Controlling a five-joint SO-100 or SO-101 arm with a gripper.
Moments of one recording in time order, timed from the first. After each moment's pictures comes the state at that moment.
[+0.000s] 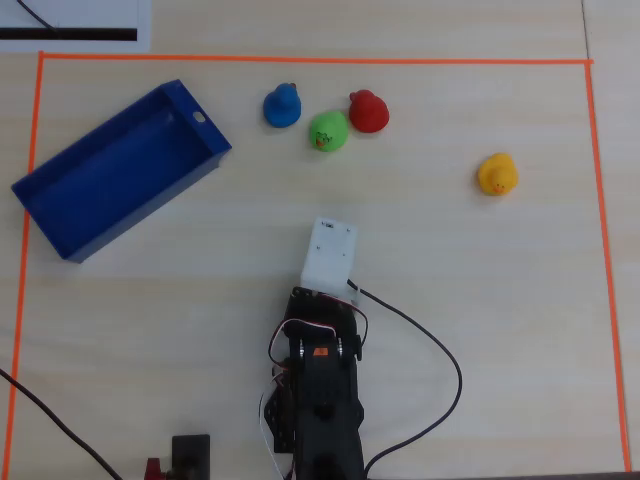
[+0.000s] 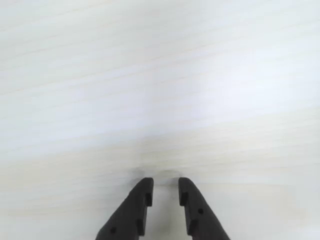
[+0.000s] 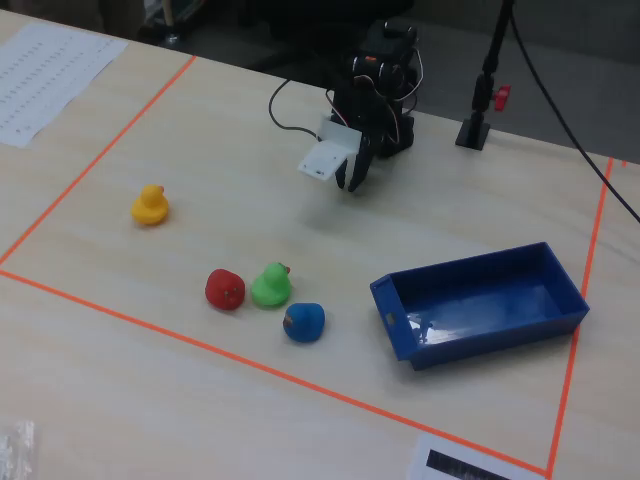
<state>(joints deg) 2.7 190.1 178.2 74.0 -71.8</state>
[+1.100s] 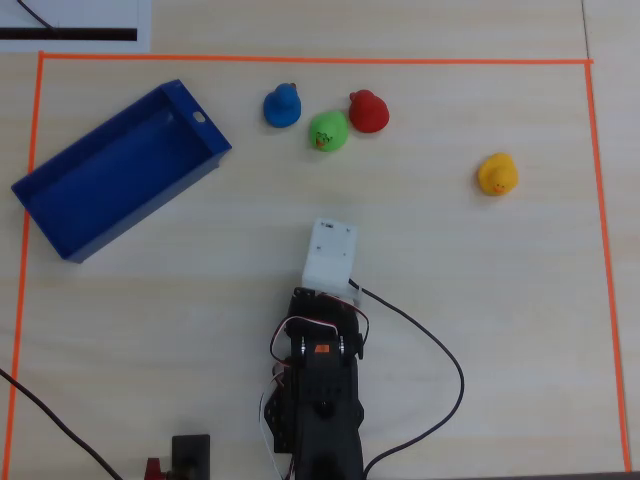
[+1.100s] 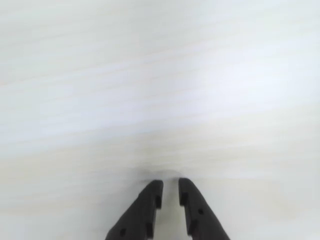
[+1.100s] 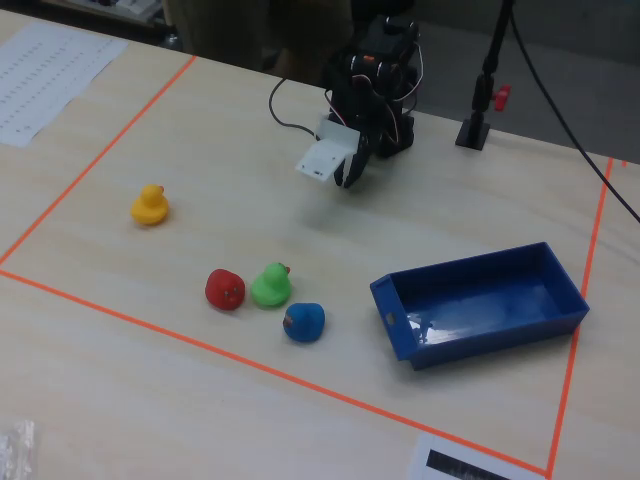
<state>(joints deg) 4.8 184.4 175.0 72.6 -74.3</state>
